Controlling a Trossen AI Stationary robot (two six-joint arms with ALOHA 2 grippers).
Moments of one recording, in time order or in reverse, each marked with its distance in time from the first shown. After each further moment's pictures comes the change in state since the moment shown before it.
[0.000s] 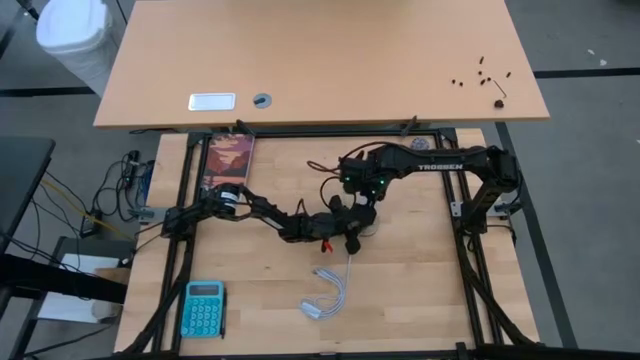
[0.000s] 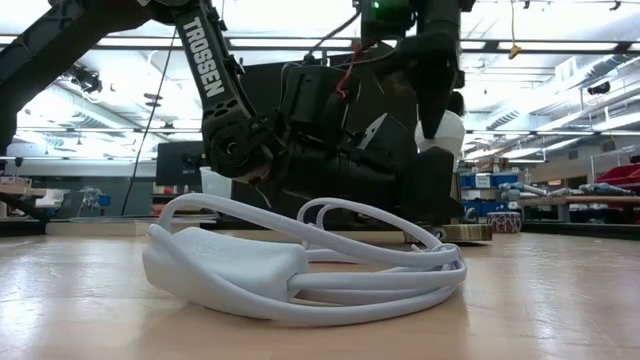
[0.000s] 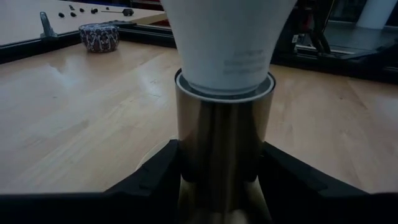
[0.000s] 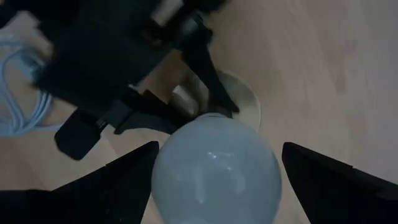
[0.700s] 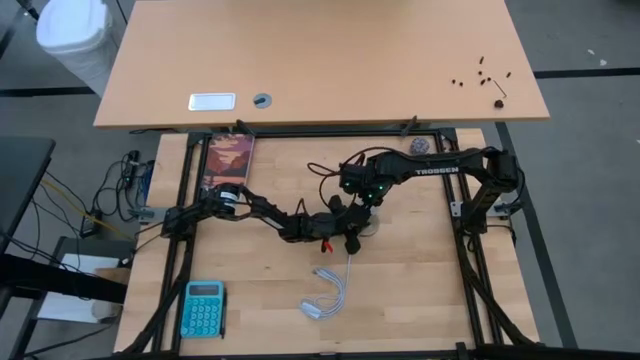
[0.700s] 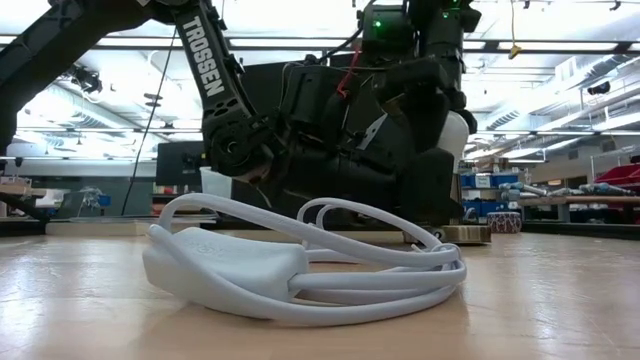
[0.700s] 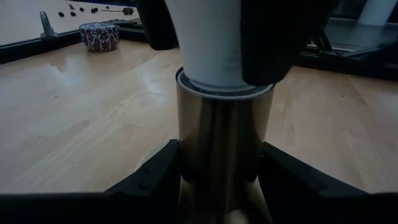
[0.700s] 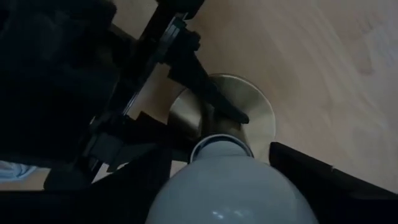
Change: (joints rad) left arm 0.001 0.000 0.001 -0.018 -0.002 0.002; right arm 0.000 0.000 -0.122 0.143 -0.003 0.211
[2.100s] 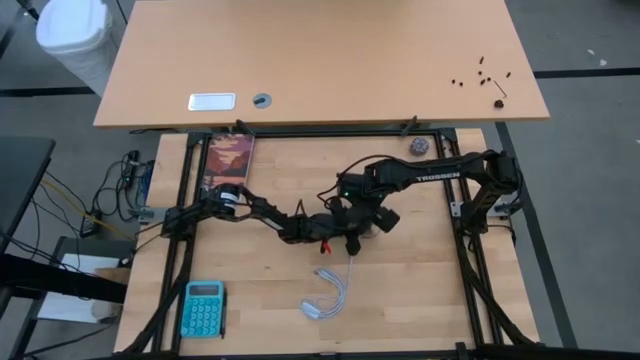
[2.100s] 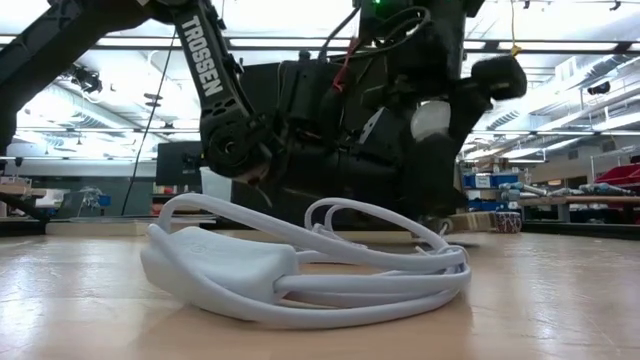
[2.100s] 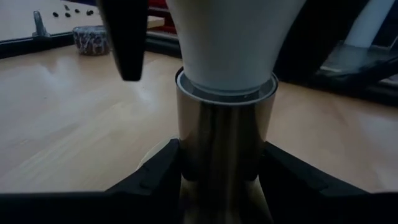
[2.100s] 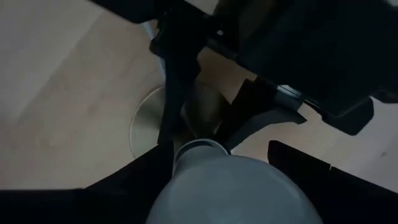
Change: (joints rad) left arm -0.003 0.002 -0.002 0.057 0.010 -0.051; right arm 0.087 0.000 0.034 0.001 0.034 -1.351
